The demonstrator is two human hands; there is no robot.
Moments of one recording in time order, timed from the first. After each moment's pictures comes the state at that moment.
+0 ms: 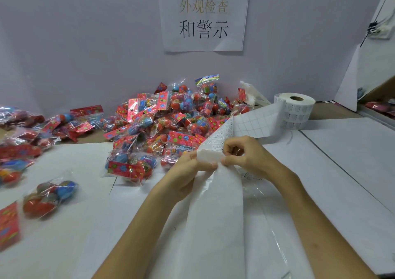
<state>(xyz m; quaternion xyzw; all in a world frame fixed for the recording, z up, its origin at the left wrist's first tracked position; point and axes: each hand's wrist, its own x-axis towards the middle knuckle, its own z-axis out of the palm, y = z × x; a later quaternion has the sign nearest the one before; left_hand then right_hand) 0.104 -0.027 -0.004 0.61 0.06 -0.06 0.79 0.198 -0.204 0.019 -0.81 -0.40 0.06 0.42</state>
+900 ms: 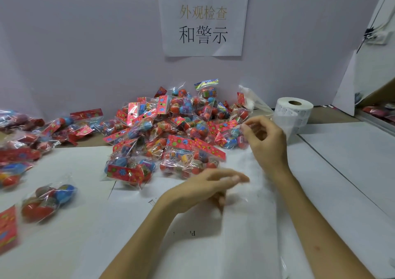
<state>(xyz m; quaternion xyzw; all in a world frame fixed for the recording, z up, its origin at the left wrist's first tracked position) 0.097 -0.046 -0.008 0.77 -0.11 -0.14 0.62 0.209 -0.209 0.022 -0.75 -0.25 -0.26 0.55</state>
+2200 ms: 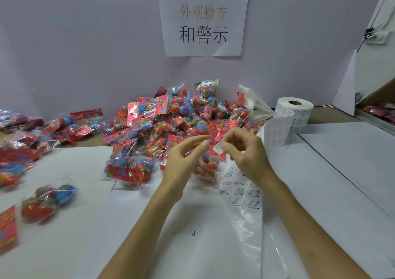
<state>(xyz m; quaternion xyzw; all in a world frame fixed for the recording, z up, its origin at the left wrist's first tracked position) 0.098 -0.033 0.011 0.68 0.04 0.21 0.70 0.188 -0.189 0.013 -0.73 -0.37 -0.10 0.57</state>
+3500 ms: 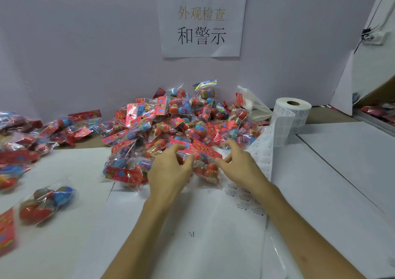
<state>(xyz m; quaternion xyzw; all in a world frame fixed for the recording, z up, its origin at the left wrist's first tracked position) 0.098 -0.015 -0.008 0.88 0.21 0.26 0.33 0.191 -0.179 -0.010 -0.90 -0.22 0.02 0.37</state>
